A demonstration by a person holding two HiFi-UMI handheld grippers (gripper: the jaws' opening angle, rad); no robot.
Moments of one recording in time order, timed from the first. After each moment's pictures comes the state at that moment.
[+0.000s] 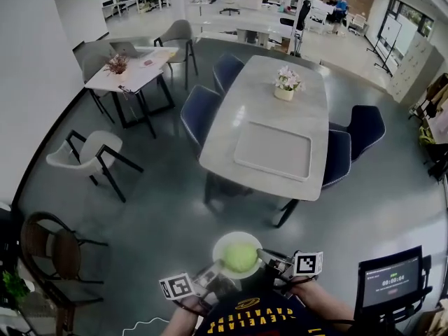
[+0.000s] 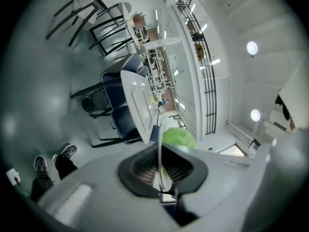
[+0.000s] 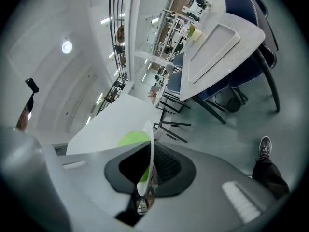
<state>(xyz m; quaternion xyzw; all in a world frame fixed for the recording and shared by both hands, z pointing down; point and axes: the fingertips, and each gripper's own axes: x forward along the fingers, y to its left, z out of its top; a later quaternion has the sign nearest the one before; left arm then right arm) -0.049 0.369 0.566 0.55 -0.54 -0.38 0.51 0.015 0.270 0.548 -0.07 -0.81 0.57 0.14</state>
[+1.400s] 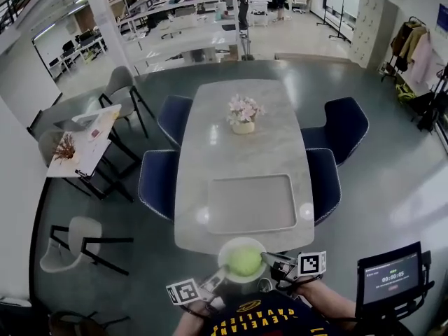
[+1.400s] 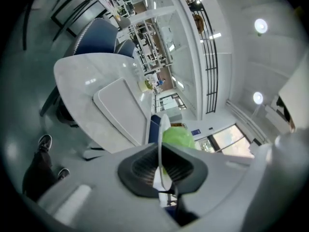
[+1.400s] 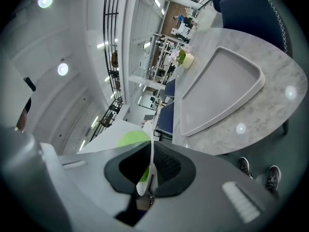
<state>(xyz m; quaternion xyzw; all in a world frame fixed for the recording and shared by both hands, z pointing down) -0.199 0.052 0.588 0.63 -0.48 -0.26 0.55 -0.104 -0.026 0.586 0.04 -0.80 0.60 0.05</state>
